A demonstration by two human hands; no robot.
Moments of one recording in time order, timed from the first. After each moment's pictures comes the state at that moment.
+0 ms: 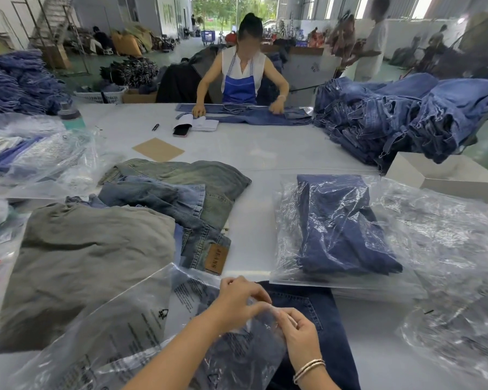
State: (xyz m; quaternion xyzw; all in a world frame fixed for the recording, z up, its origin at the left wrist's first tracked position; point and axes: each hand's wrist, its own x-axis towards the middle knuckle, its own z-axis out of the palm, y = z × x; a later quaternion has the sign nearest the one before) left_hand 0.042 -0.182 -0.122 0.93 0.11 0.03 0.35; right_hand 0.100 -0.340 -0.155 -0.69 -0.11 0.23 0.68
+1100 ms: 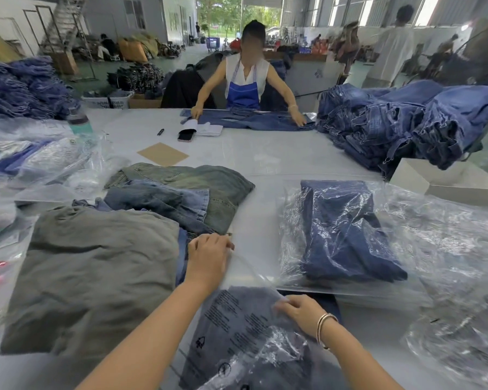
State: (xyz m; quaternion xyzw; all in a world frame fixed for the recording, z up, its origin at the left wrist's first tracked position) left_hand 0.053 -0.113 -0.094 0.93 0.28 0.22 0.10; right_hand 0.166 -0.325 -0.119 -0.83 -0.33 0.33 0.30
